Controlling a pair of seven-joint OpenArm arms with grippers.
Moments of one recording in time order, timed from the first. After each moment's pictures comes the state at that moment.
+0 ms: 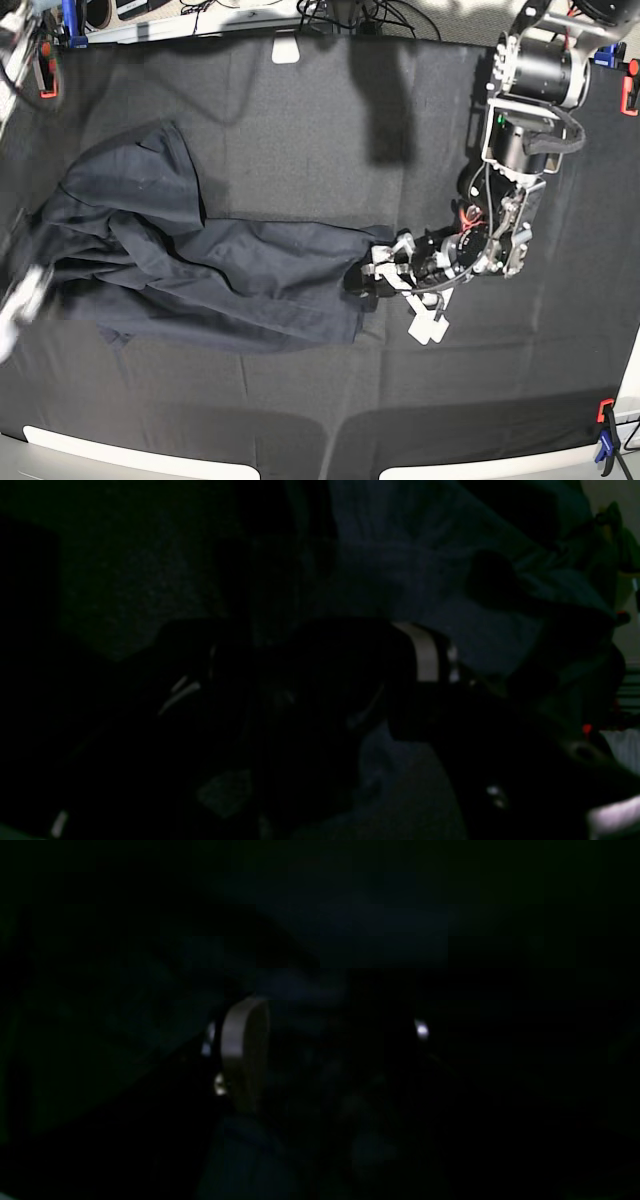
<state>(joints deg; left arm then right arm) -25.8 -4.0 9.2 46.1 -40.8 -31.1 39.1 18.5 40.1 17.0 67.2 49.9 40.0 -68.9</state>
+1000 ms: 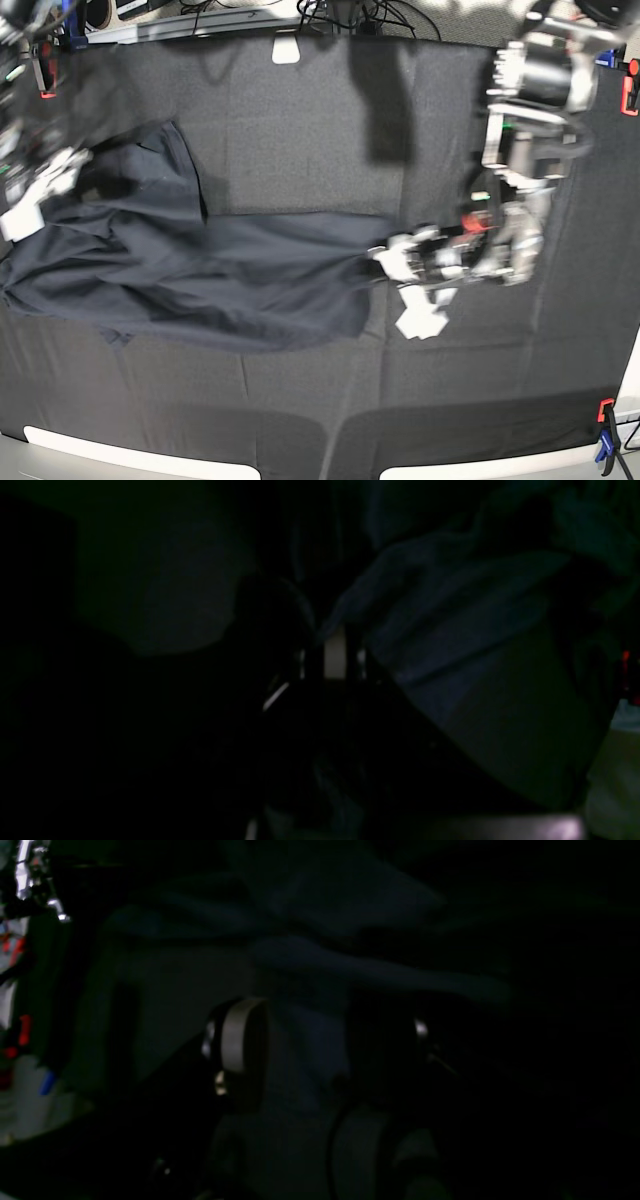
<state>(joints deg) -26.8 -9.6 9.4 46.1 -40.7 -32.0 46.4 -12.9 26.2 32.8 91.7 63.5 40.0 -68.9</state>
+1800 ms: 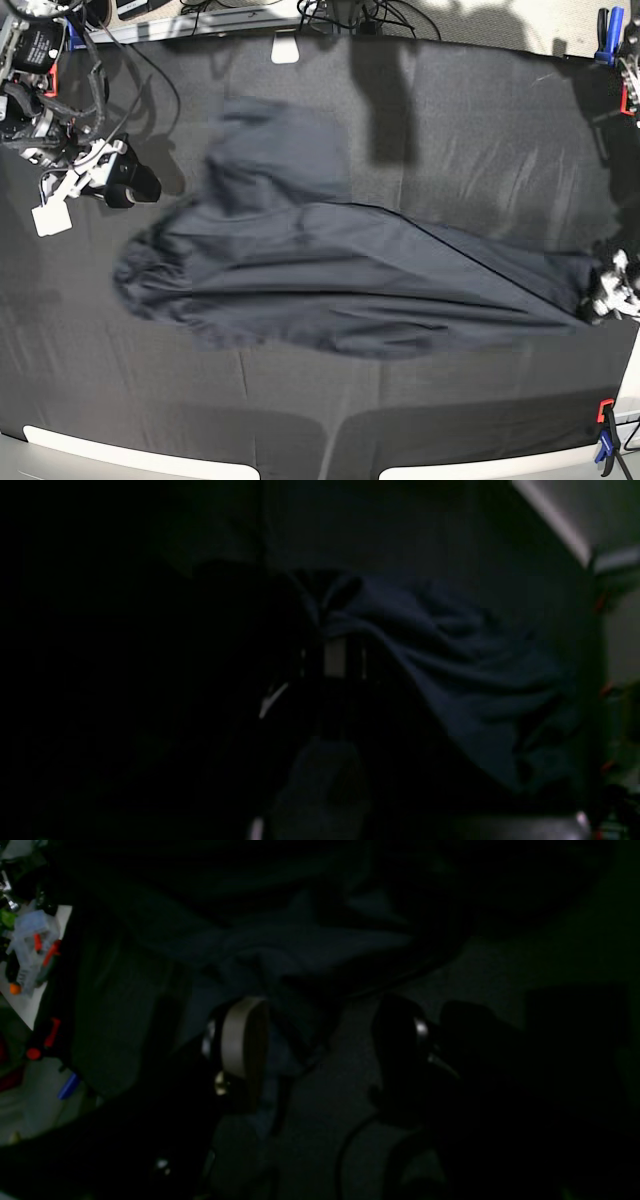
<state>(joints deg) -26.7 -31.6 -13.5 46.1 -57.6 -34.3 54.3 -13.2 21.4 32.8 97.7 63.8 40.0 -67.3</state>
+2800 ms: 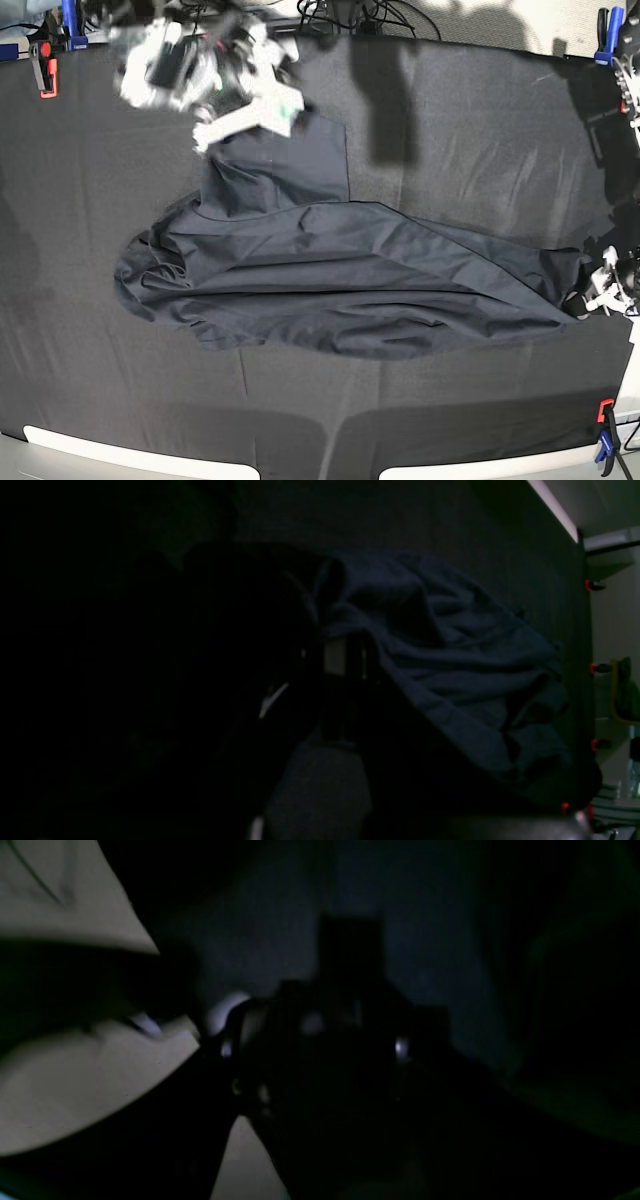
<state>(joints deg) -26.5 -30.2 -13.3 46.1 -58.3 -34.3 56.4 -19.7 29.2 -22.8 121.9 8.1 40.1 -61.0</state>
